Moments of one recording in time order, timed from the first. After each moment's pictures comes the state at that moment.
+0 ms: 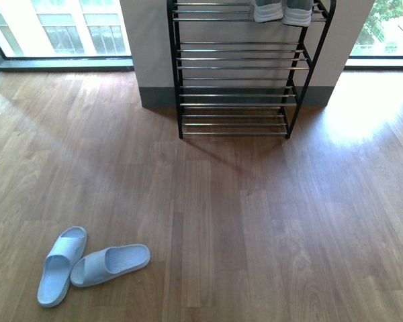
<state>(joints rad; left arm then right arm) 0.00 0.02 0.01 0.00 0.00 -0.01 0.00 0.00 0.02 0.00 0.00 0.00</state>
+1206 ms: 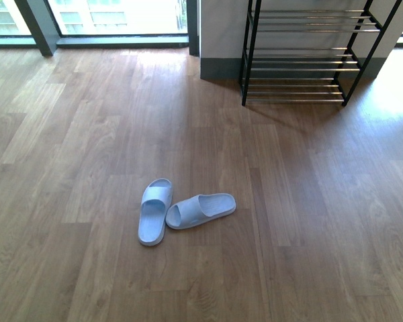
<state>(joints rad) 0.00 0.02 0.01 0.00 0.00 -0.01 0.00 0.00 0.02 0.00 0.00 0.00</state>
